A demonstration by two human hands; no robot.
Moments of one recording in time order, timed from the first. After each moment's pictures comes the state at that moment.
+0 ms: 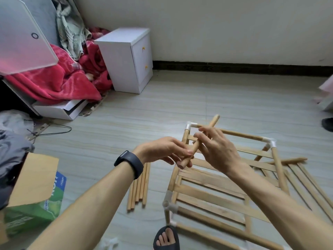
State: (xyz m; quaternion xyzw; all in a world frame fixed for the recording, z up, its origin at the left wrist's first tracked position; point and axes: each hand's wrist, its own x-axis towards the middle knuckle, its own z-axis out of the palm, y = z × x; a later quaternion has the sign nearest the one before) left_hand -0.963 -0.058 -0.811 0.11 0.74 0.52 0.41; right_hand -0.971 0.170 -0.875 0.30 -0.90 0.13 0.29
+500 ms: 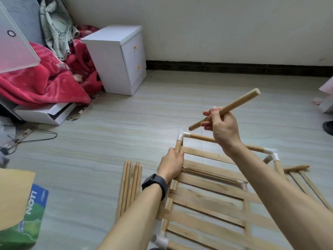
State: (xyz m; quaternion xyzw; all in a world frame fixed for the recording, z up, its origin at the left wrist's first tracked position) left_hand -1.016 0.009 -0.926 -0.11 0.88 0.44 0.16; right_hand -1.061 0.176 -0.837 -0.05 -0.75 0.65 0.11
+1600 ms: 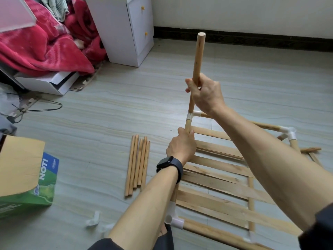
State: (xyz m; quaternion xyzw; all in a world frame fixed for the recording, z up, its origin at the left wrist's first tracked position) left_hand -0.994 0.011 -0.923 -0.15 0.91 0.35 0.15; right_hand -1.102 0.096 -0.846 0.09 -0.90 0.42 0.10
